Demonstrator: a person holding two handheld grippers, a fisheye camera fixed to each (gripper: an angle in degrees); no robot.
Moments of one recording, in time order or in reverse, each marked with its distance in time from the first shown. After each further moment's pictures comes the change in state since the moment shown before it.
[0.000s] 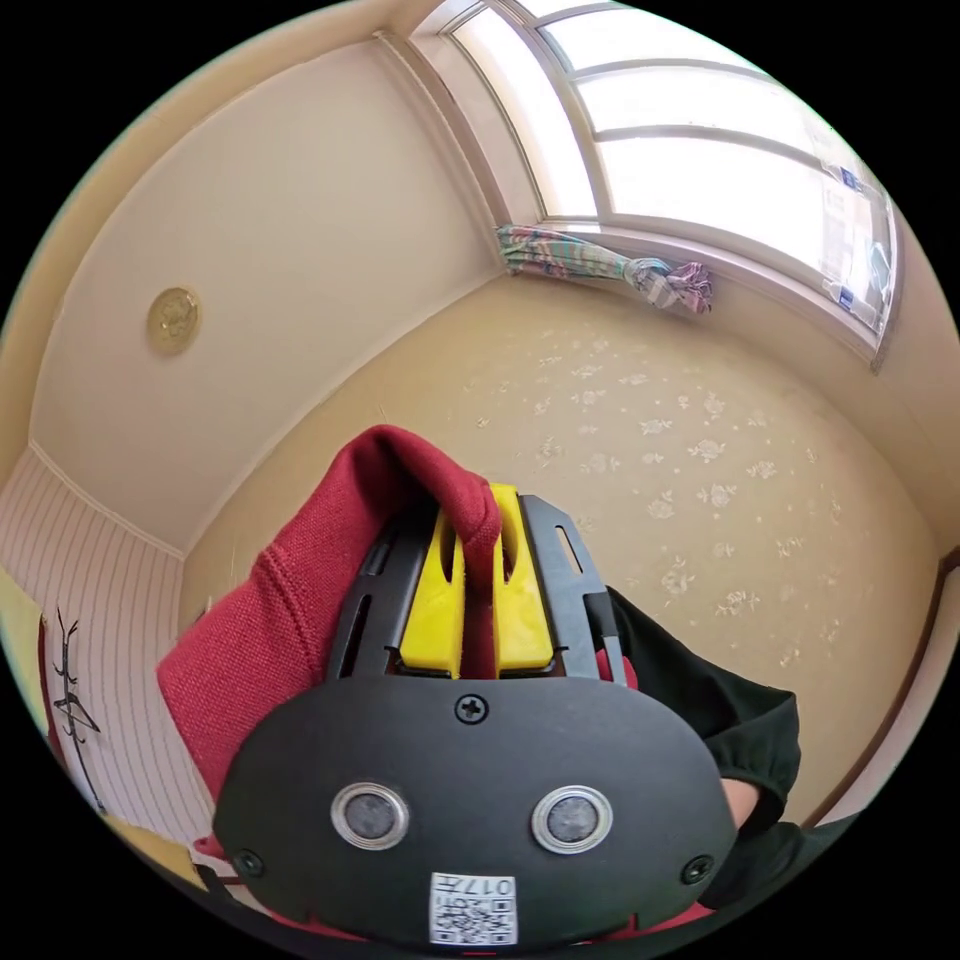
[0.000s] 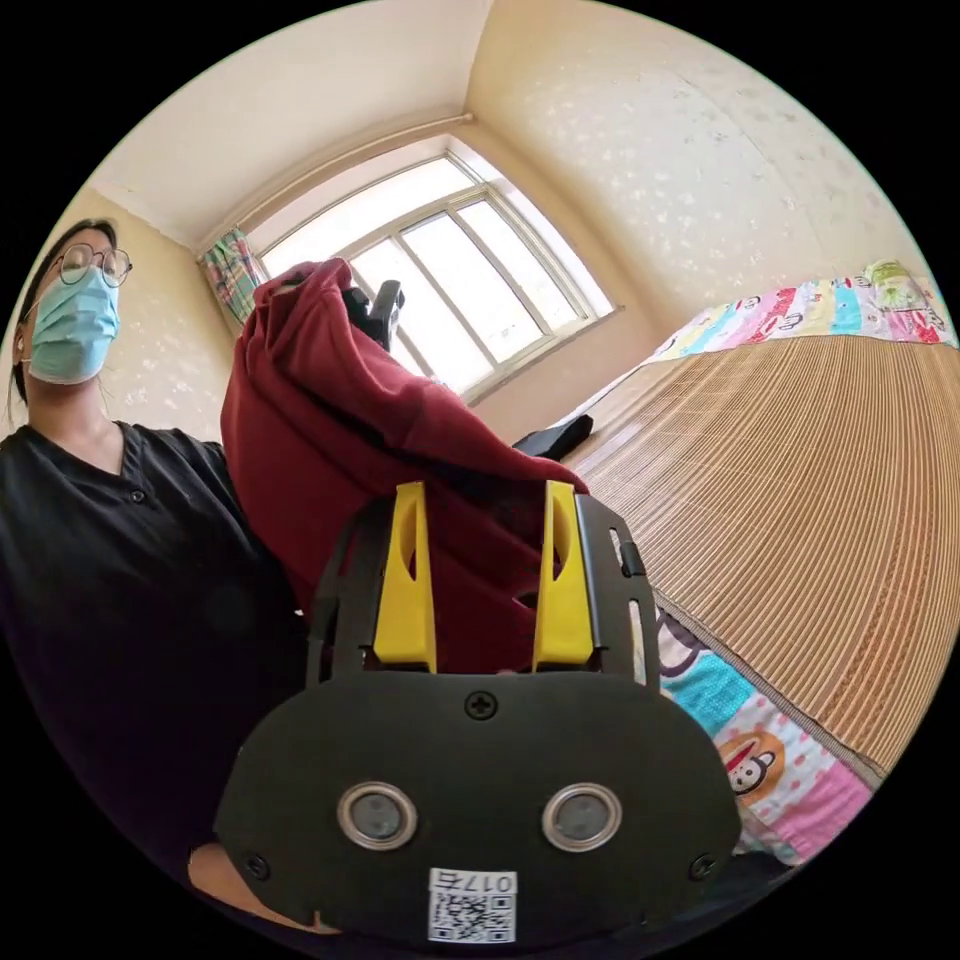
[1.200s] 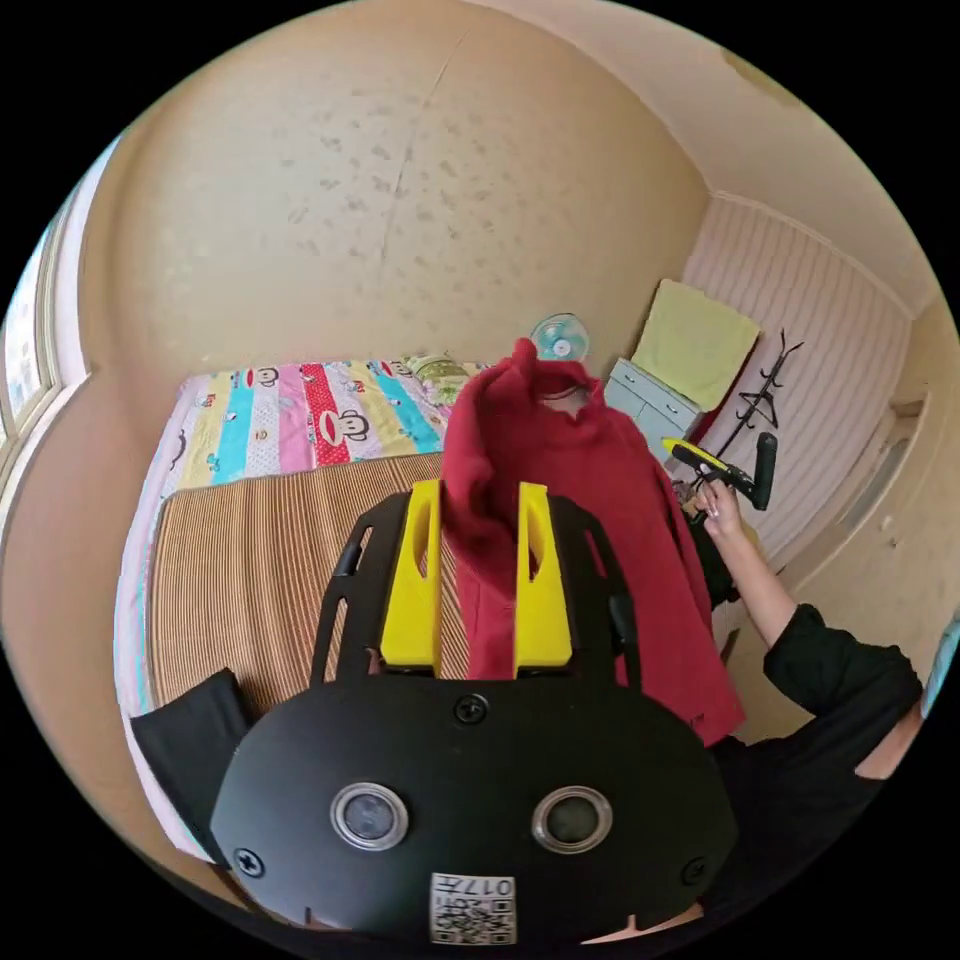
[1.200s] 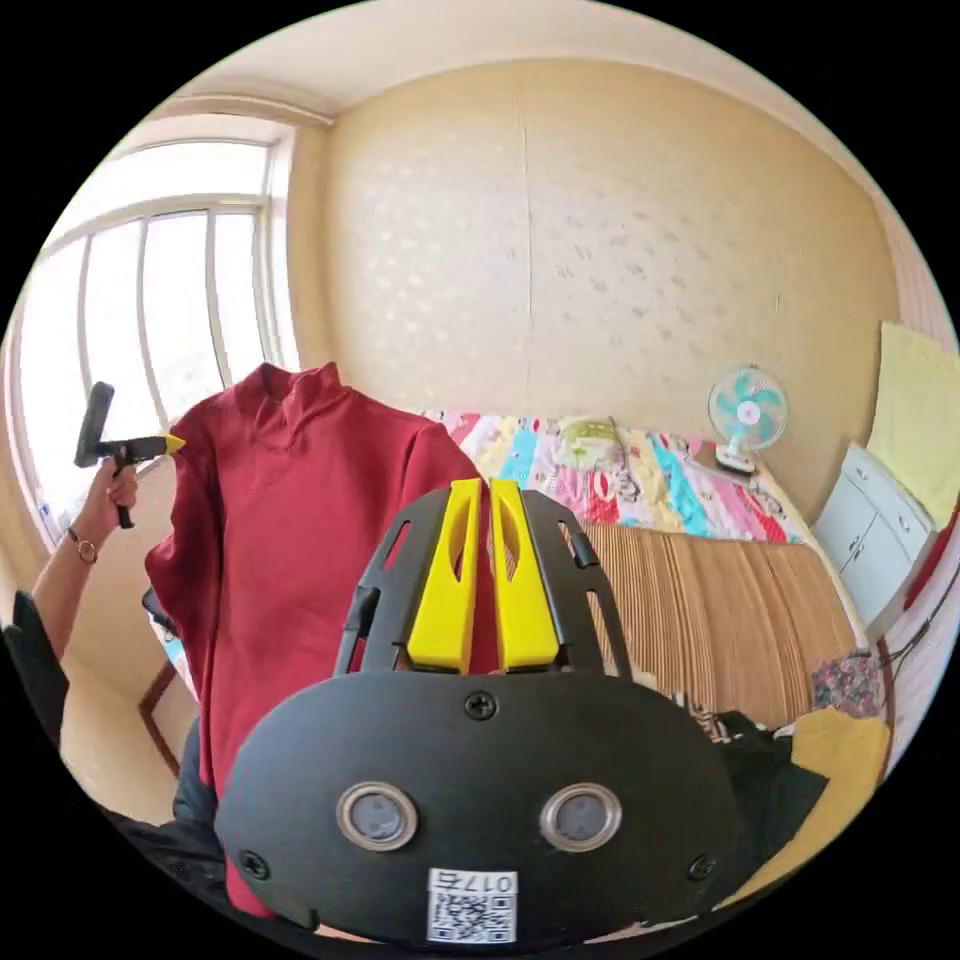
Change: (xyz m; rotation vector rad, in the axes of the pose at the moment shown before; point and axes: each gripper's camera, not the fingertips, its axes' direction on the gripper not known) left arm -0.250 -0.178 -0.131 -0.850 -2.251 -0.565; right arm 0.195 -0.312 0.085 -0.060 0.936 0.130
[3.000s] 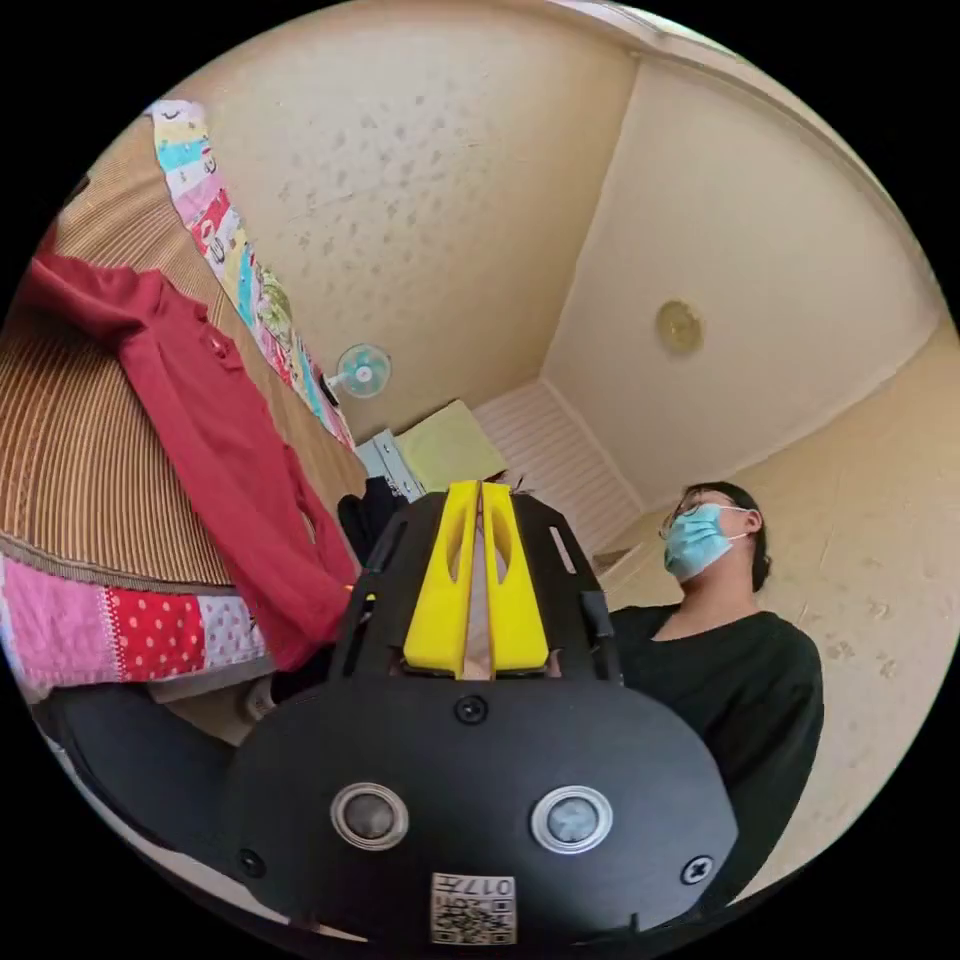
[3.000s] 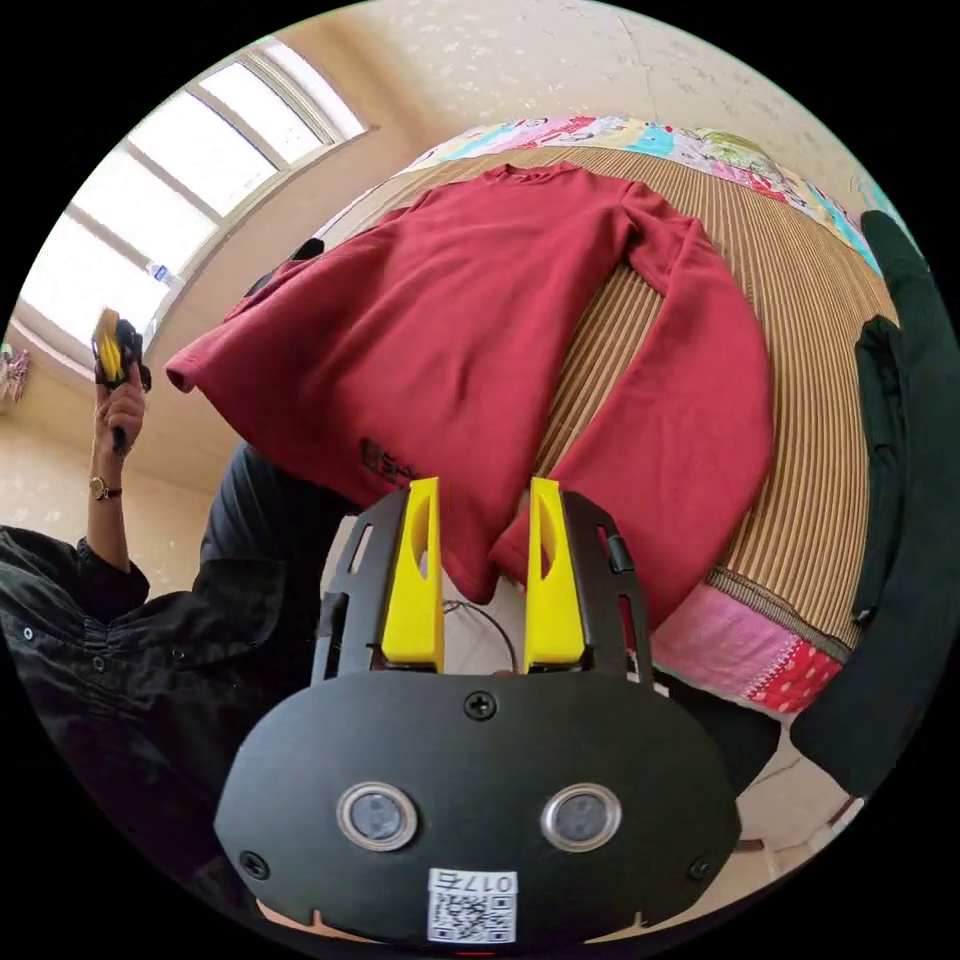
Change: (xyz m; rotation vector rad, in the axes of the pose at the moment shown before) left arm -0.059 0.248 -0.123 0.272 0.564 -0.422; right arm 0.052 0.298 0.139 -0.592 -0.299 -0.068
